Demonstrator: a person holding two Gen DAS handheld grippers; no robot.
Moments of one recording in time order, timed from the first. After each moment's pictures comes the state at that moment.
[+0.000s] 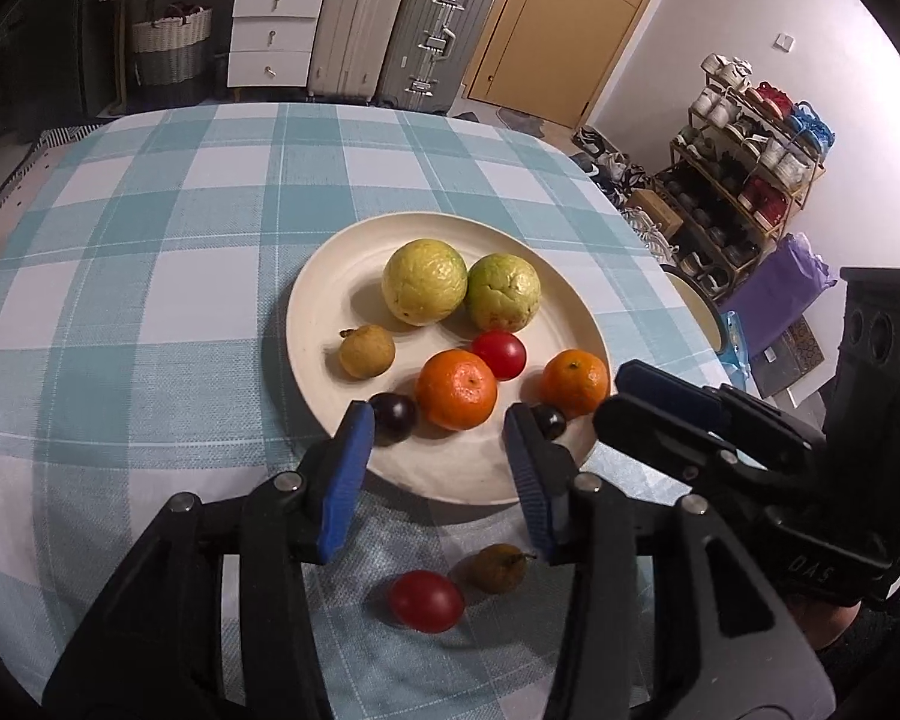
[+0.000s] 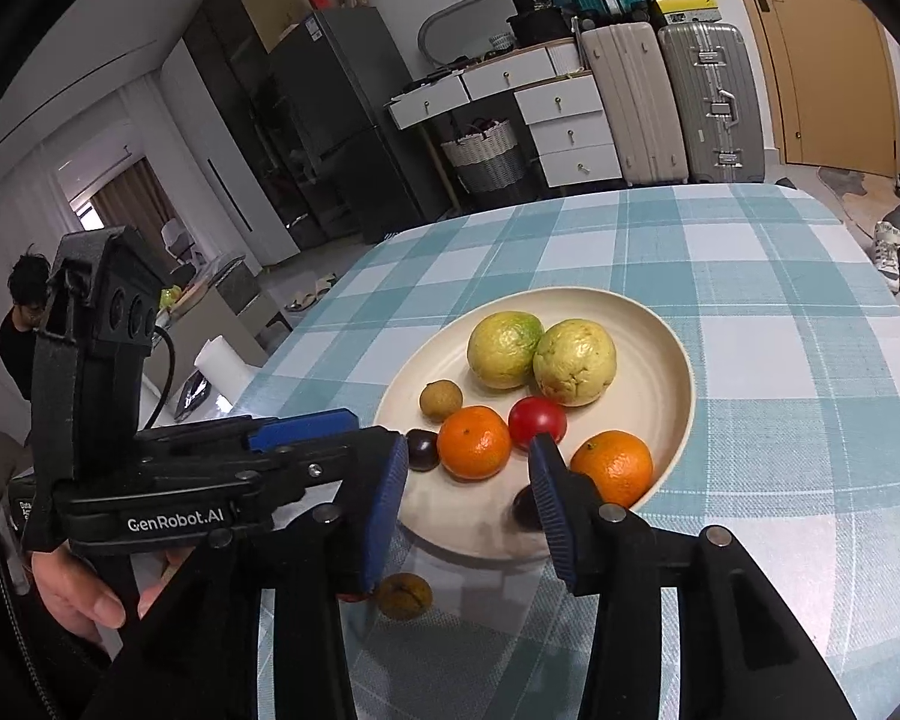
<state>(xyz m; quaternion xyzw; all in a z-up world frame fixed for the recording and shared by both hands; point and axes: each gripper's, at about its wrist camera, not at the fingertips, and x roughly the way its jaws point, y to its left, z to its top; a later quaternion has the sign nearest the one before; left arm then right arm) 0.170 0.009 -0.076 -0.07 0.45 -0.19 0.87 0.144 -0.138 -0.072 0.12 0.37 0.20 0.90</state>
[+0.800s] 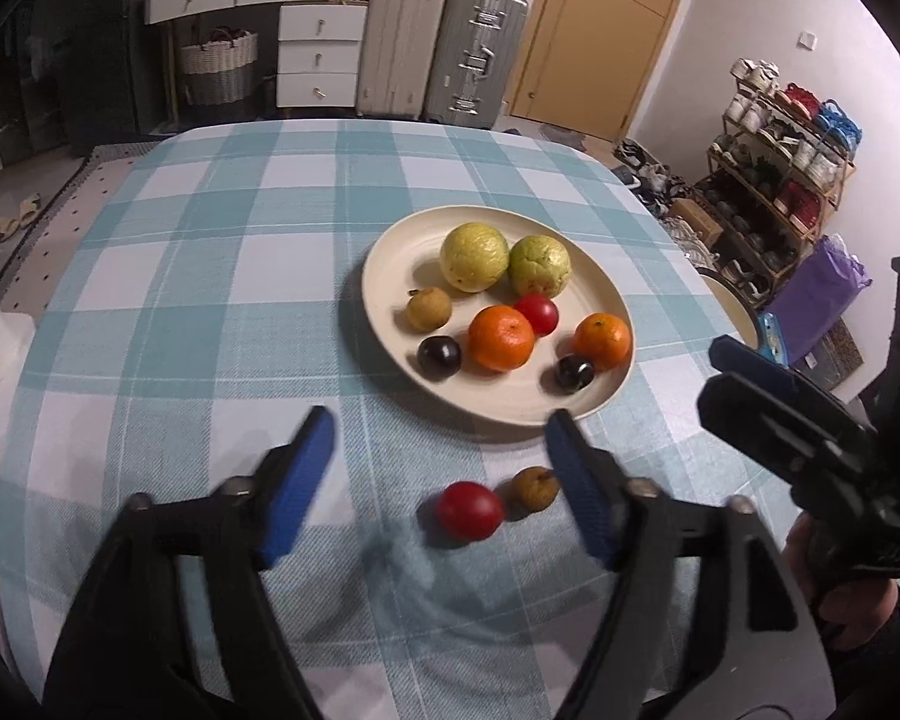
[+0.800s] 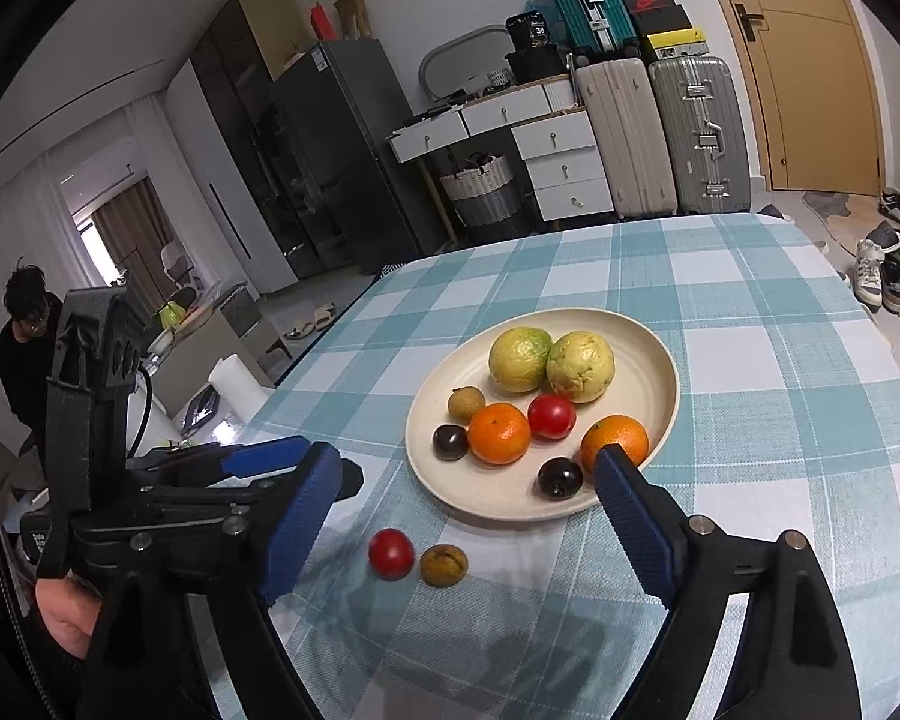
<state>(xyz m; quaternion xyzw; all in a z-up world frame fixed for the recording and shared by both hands) 0.106 0.031 -0.060 -0.05 0.43 -0.13 0.89 0.096 -0.132 -0.052 0.12 0.33 0.19 0.92</state>
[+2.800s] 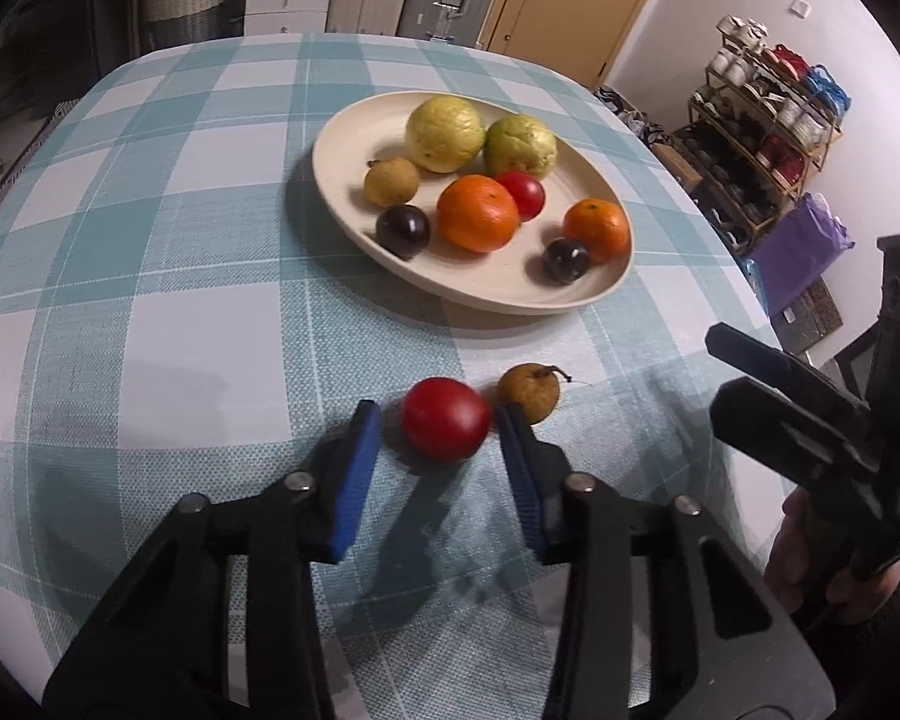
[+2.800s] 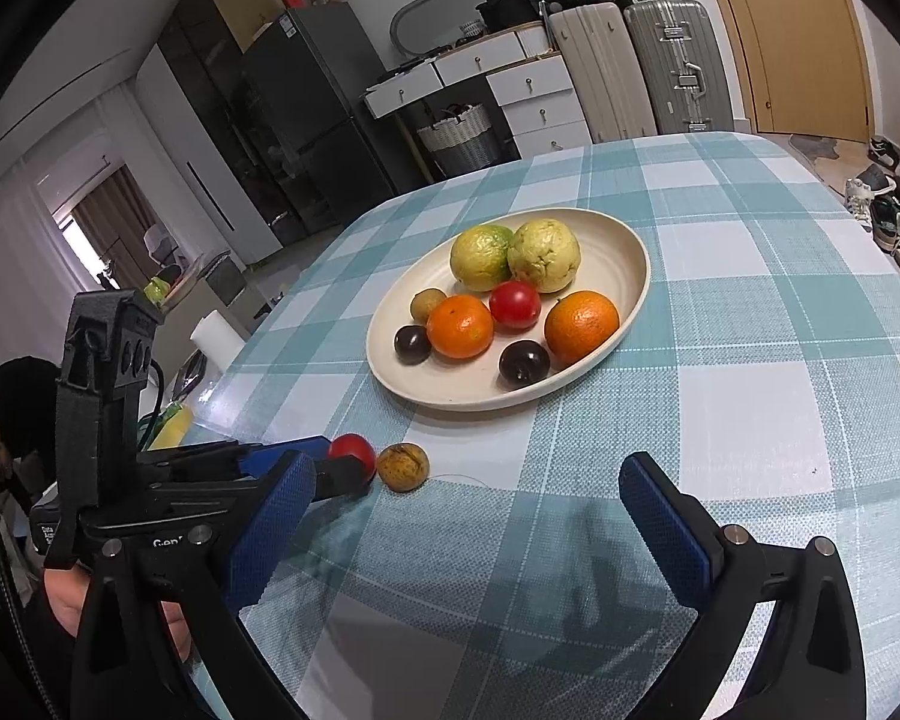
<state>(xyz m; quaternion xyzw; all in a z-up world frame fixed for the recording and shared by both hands) 0.105 0.015 -0.121 -0.05 0.49 -0.18 0.85 0.079 -0.145 -0.096 0.14 0.39 0.18 0.89</state>
